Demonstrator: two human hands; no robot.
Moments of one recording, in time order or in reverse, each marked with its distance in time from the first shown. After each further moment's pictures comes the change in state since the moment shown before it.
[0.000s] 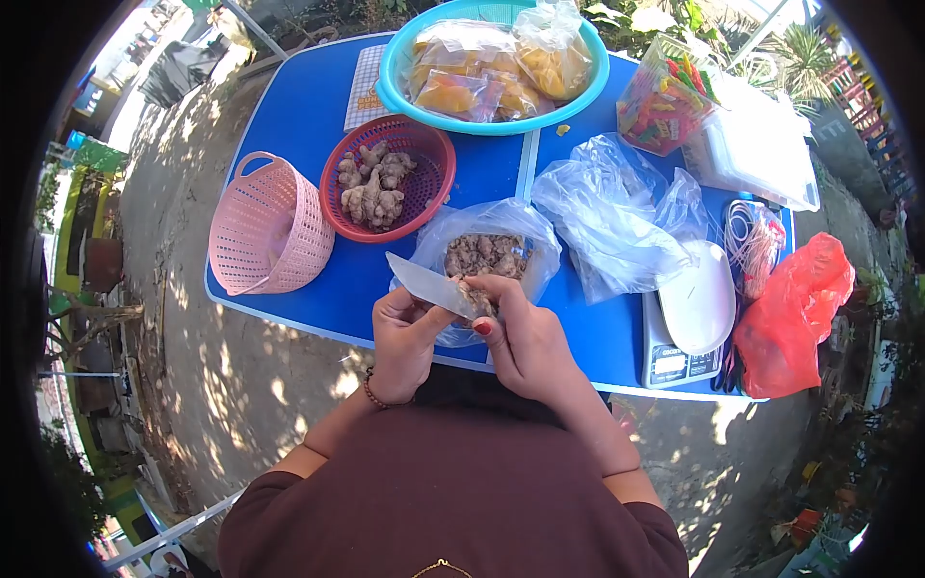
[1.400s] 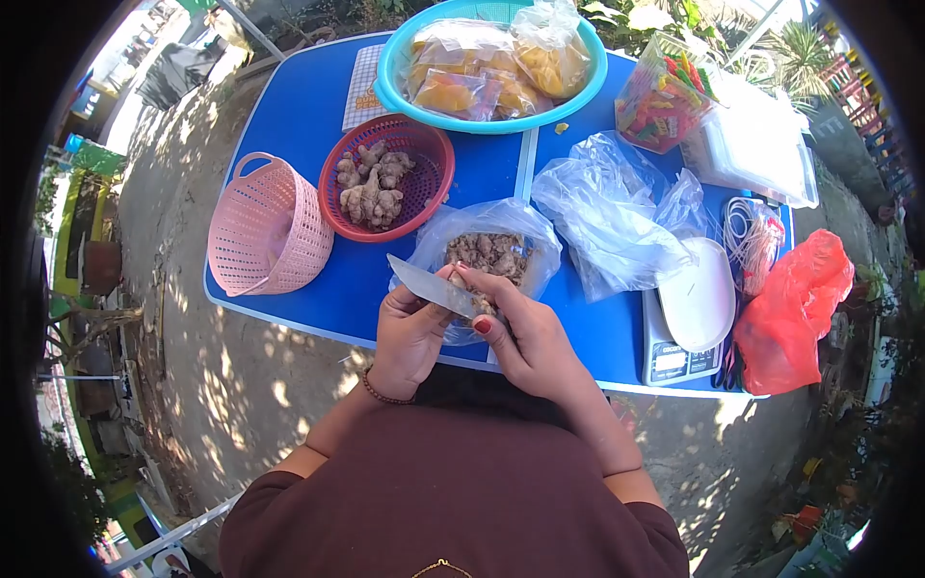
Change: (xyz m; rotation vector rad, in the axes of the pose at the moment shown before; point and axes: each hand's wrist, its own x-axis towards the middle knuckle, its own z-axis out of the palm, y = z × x) left_hand 0.003 -0.005 -0.002 -0.206 0.103 -0.133; right_hand 0.005 -0.002 0.000 0.125 -0.002 -0.047
